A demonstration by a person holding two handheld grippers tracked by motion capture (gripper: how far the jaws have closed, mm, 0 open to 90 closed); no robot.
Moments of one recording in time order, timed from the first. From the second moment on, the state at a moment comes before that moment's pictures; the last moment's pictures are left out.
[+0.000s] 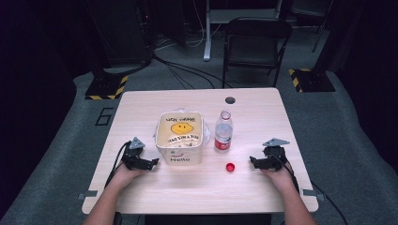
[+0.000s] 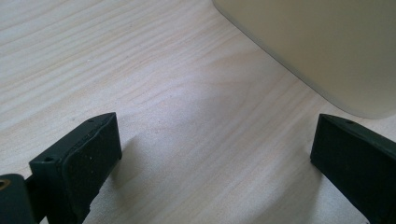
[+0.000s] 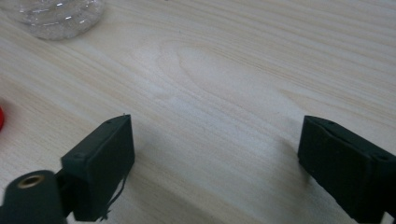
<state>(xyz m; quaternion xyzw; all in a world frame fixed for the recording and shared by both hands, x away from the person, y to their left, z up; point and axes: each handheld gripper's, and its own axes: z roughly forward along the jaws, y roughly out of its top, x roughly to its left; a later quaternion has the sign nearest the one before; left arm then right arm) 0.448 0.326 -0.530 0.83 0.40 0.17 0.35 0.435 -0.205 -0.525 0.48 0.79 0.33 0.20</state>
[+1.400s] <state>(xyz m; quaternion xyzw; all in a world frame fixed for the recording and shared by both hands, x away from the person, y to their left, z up) 0.447 0.322 -0.531 0.84 0.38 0.16 0.35 0.423 -0.188 -0.442 0.46 0.77 0.39 0.19</state>
